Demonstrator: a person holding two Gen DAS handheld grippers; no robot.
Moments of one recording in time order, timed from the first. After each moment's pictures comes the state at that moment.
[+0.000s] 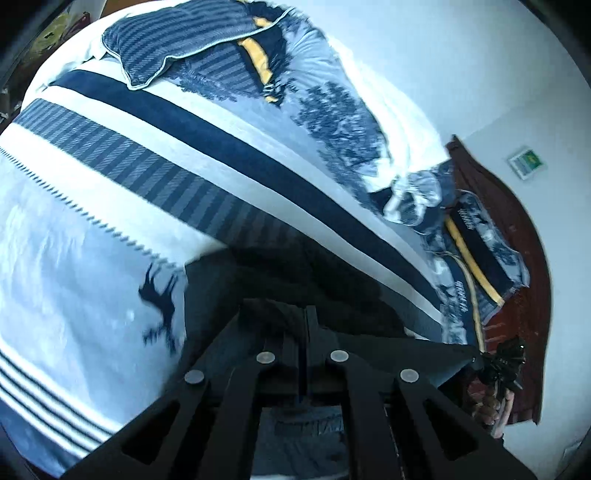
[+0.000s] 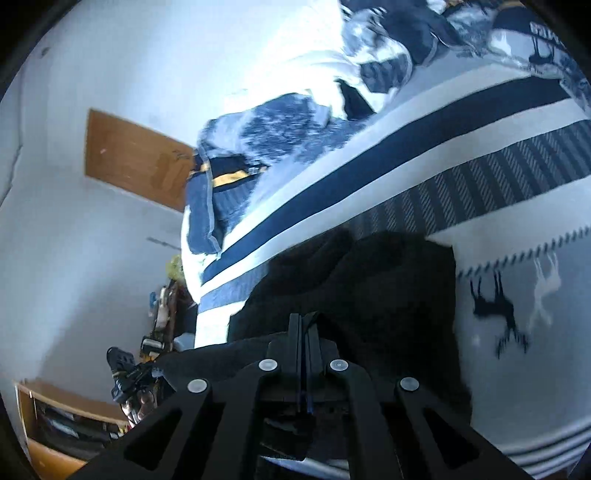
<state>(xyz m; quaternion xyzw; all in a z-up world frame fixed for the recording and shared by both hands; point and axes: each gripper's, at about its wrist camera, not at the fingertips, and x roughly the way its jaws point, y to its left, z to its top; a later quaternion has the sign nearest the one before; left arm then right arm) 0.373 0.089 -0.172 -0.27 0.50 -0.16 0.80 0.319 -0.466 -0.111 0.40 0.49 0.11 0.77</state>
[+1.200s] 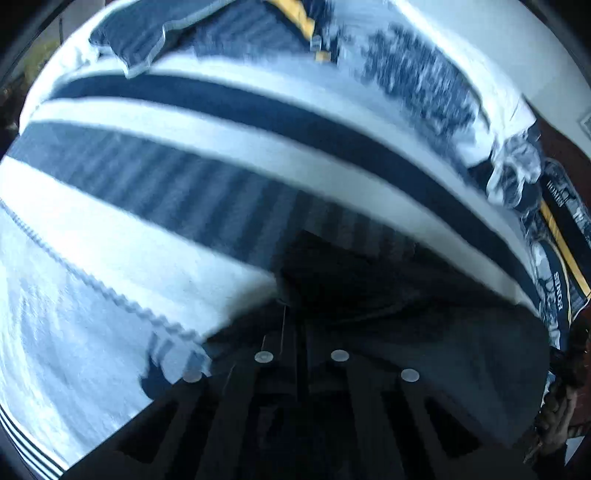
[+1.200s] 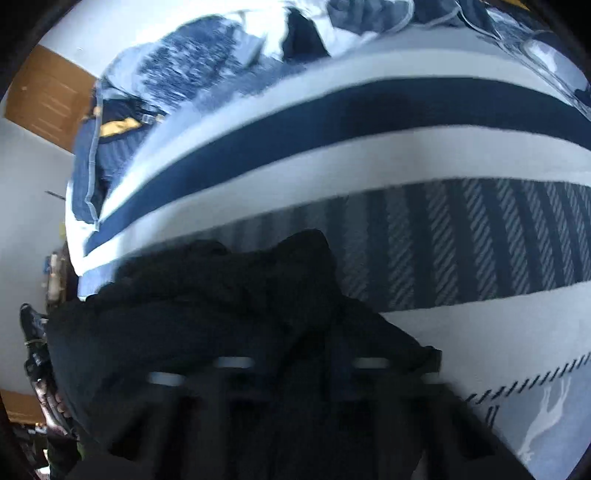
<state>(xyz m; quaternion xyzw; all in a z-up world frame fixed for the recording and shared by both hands) 0.465 0.052 -0.277 -0.15 0.54 -0.06 0.82 0.460 -0.447 -0.261 0.24 0.59 0.02 0.77</state>
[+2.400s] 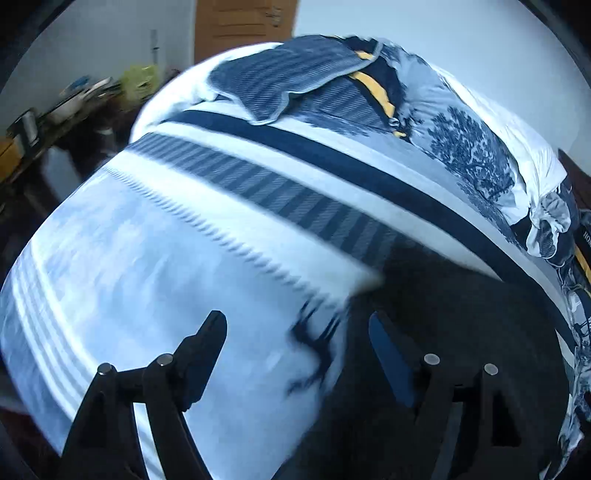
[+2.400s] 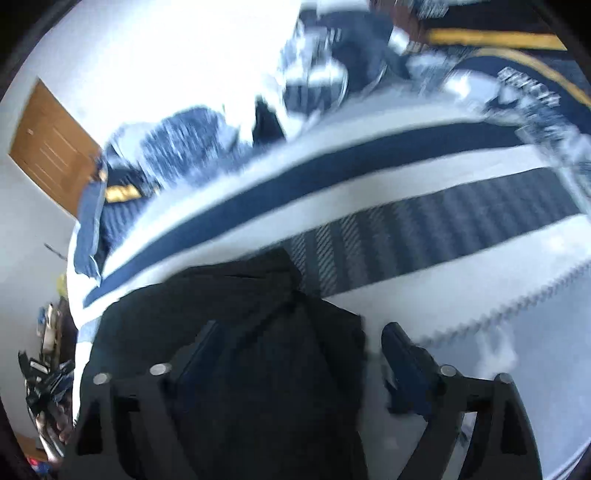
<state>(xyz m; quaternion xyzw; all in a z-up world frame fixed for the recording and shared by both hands) 0.327 0.145 -0.234 -0.16 0.46 0.10 0.87 0.301 -0.472 -0.176 0.25 0.46 -0.07 0.85</state>
